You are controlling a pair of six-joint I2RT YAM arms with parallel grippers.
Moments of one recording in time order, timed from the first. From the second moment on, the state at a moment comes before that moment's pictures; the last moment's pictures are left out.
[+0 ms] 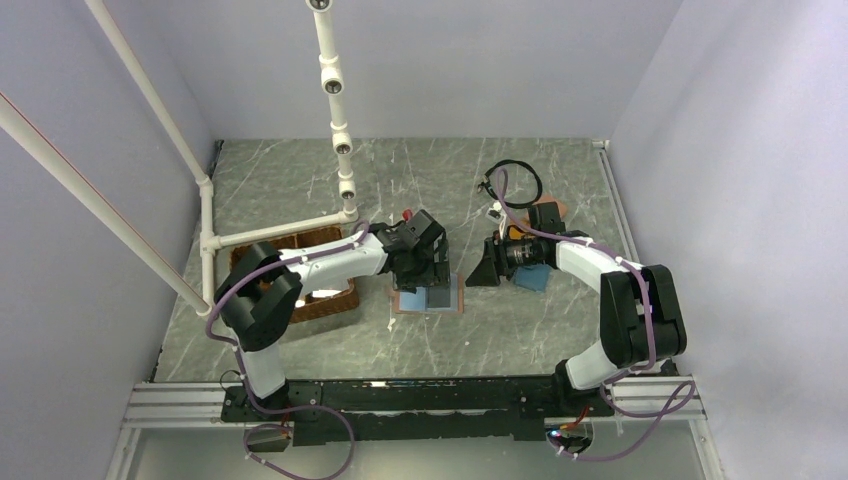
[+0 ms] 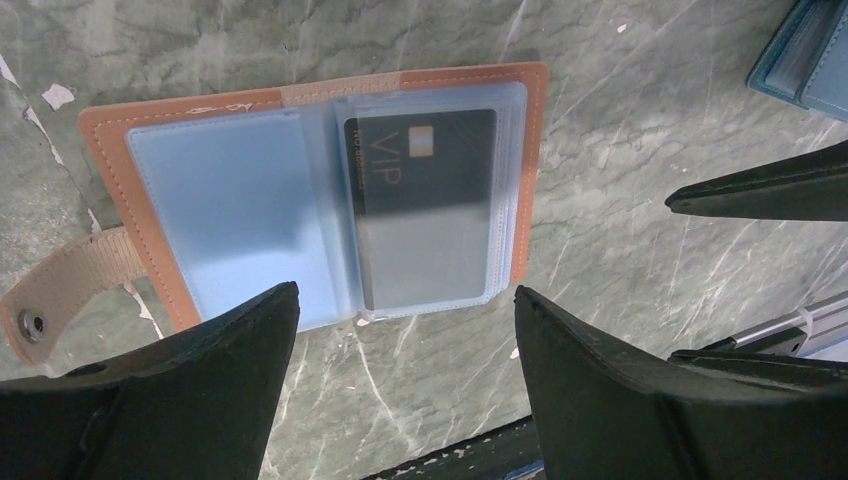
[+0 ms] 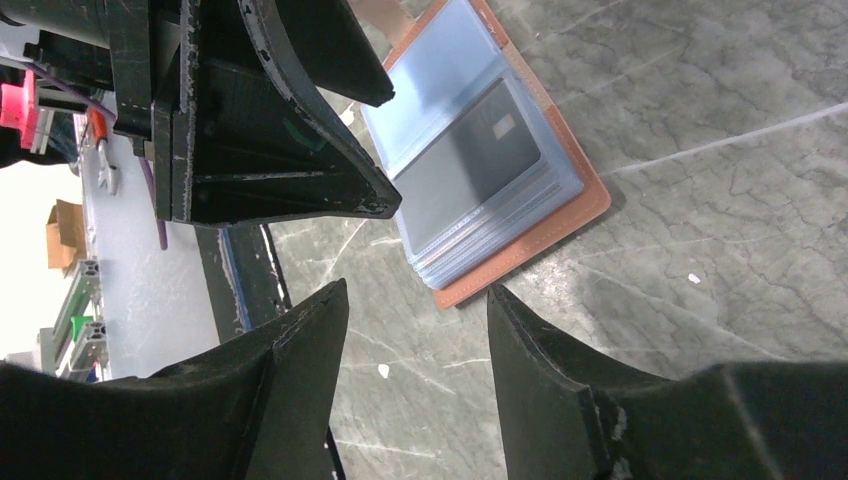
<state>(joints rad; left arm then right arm) -0.87 1.79 1.26 -0.54 0.00 -0.87 0.16 1.52 0.79 -0.33 -1.05 -0.20</state>
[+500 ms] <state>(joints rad) -0.88 1.91 1.43 -0.66 -0.03 -0.89 0.16 1.52 0.79 -0.33 -1.05 -0.20</state>
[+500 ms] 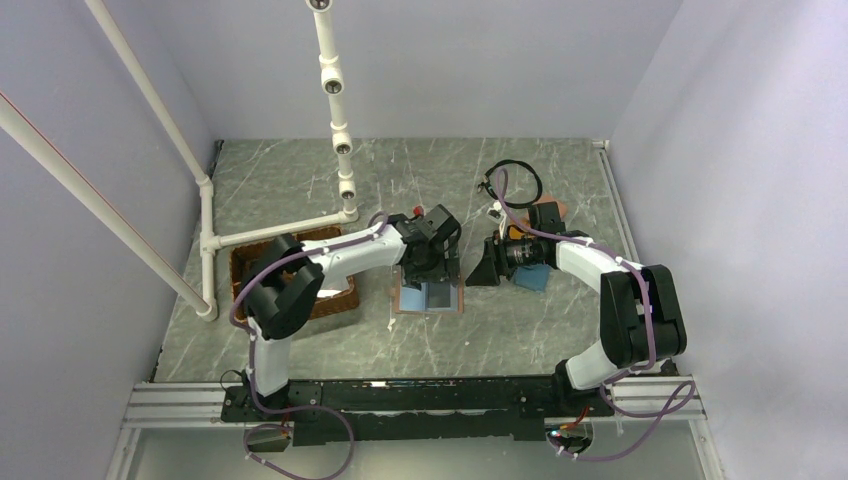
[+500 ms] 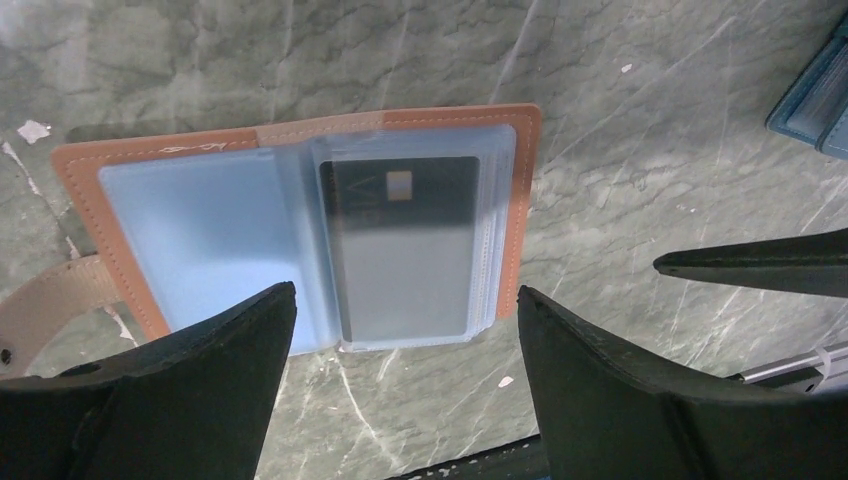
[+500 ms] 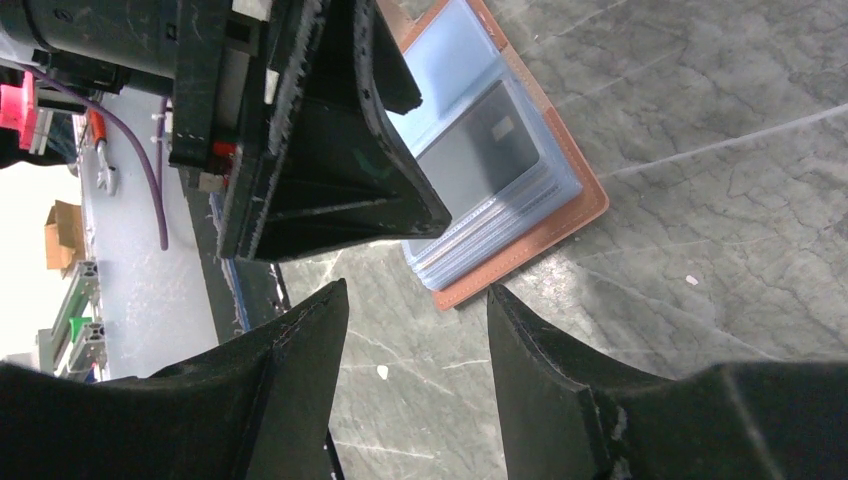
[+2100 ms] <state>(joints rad) -0.90 2.09 1.61 -0.81 -0.06 -0.88 0.12 1.52 0.79 -0.33 -1.05 -0.19</state>
